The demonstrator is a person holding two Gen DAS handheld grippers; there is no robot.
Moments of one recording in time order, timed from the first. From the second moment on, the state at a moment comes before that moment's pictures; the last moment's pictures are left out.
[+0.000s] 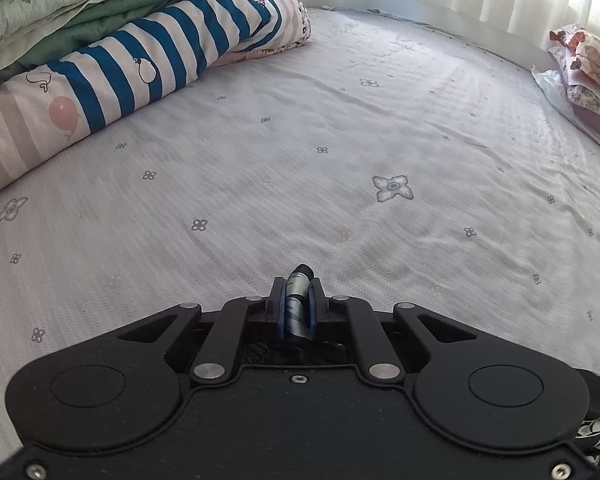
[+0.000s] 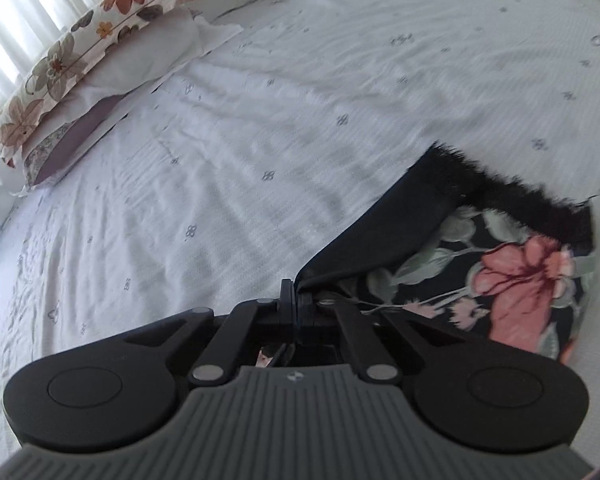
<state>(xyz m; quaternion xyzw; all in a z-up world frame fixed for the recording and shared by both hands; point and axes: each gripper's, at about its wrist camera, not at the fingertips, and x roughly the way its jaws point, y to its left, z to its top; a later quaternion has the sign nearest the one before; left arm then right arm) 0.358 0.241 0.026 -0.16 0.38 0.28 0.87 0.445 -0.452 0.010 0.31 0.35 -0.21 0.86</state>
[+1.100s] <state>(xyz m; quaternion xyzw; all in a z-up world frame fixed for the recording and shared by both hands) 0.301 0.239 0.080 -0.20 0.37 0.23 0.88 0.362 -0.388 0.026 0.43 0.42 0.05 0.80</state>
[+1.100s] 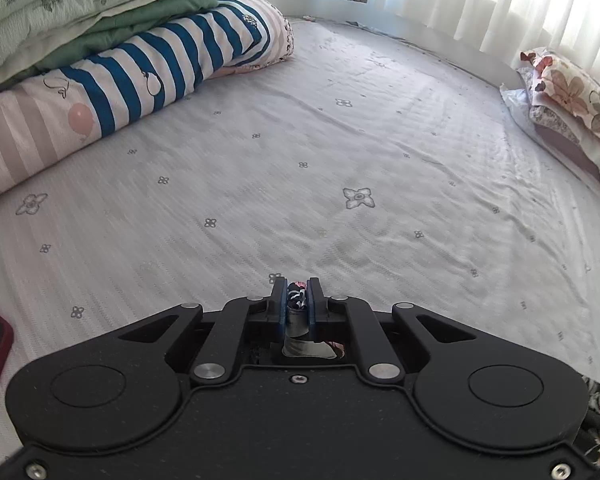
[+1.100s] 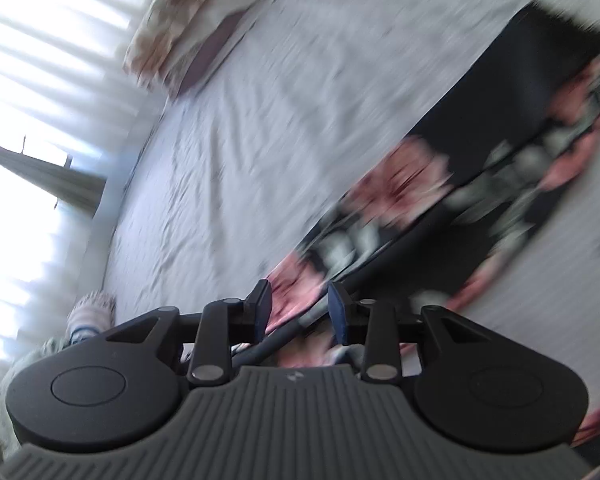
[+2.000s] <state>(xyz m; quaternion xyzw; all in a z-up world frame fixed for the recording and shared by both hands) 0.294 0.291 0.095 -0.30 0.31 0.17 0.89 0.413 -0.266 -0.004 0.42 0.48 0.10 0.76</state>
